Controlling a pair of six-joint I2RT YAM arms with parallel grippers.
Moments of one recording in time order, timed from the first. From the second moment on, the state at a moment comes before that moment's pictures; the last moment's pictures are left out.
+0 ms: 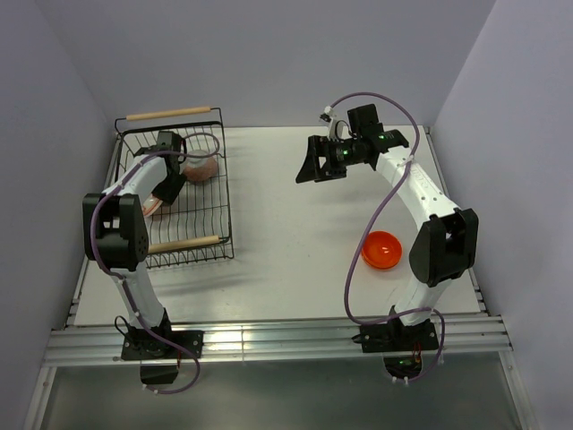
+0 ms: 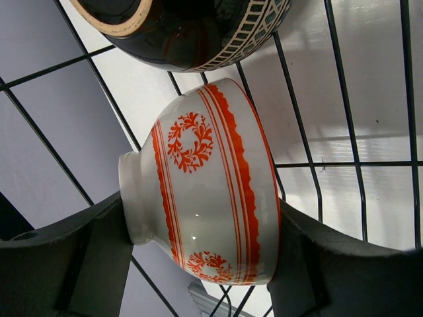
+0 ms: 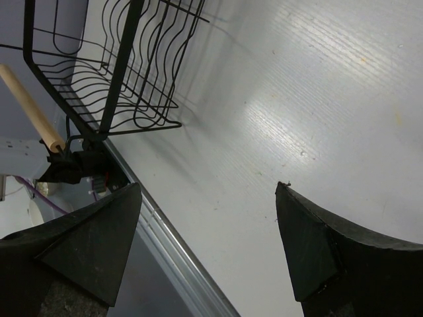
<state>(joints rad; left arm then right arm) -0.06 1.91 1.48 -0.77 -0.48 0.39 0.27 1.72 1.61 -0.77 -0.72 0.17</state>
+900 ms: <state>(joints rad) -0.07 1.93 1.49 -0.81 -0.46 0.35 0.27 1.72 1.61 -0.77 -0.73 0.17</state>
